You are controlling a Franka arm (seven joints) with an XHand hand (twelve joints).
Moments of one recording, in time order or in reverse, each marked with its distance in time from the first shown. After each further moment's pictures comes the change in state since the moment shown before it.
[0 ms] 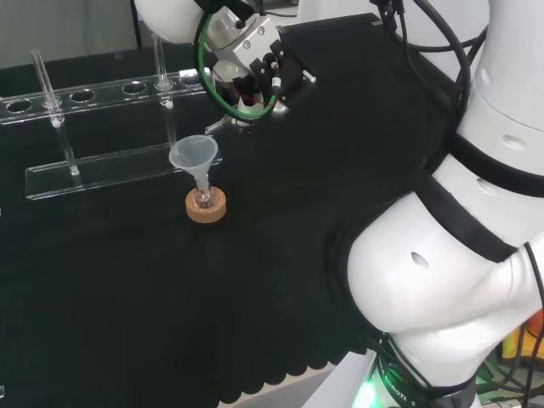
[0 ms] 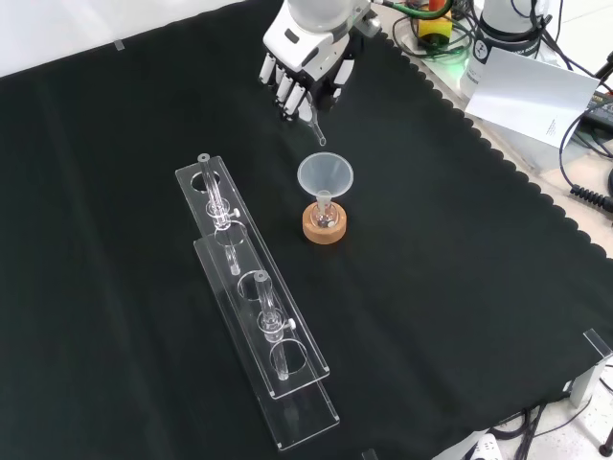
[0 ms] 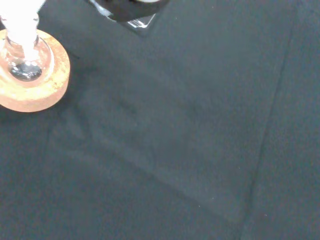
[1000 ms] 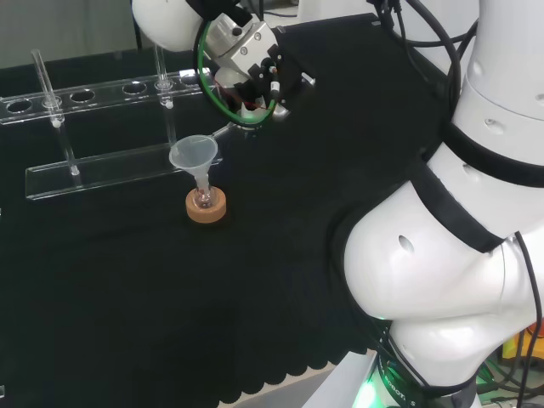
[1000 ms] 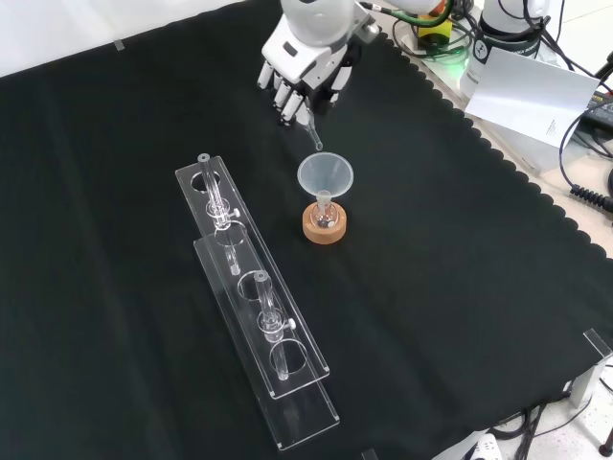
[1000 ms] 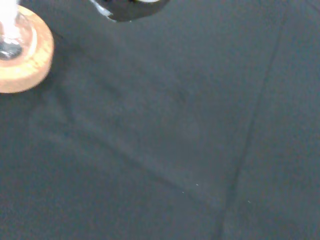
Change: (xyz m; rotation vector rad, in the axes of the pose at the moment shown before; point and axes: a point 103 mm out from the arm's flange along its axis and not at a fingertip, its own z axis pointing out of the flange) arm -0.006 0.006 0.011 0.049 -0.047 0.028
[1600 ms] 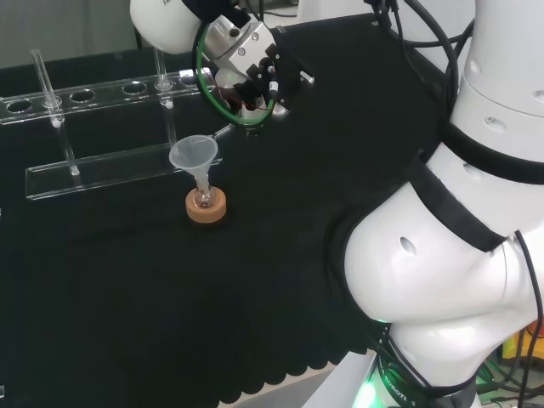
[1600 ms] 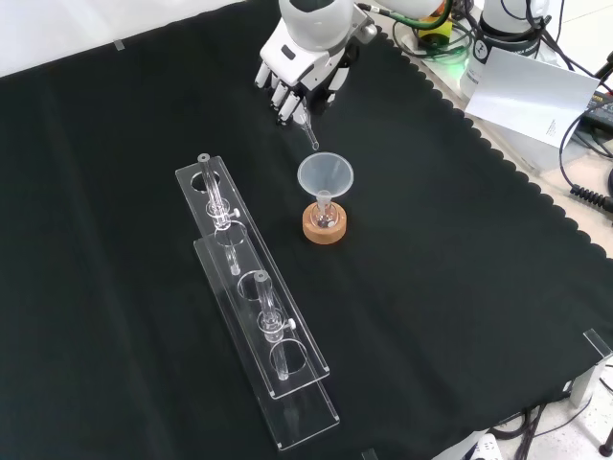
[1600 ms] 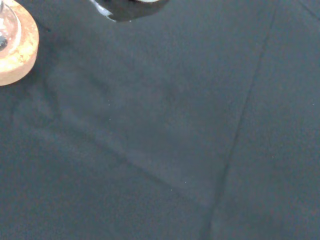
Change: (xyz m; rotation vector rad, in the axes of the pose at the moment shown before) arm -0.001 0.002 -0.002 0.008 -0.031 0.009
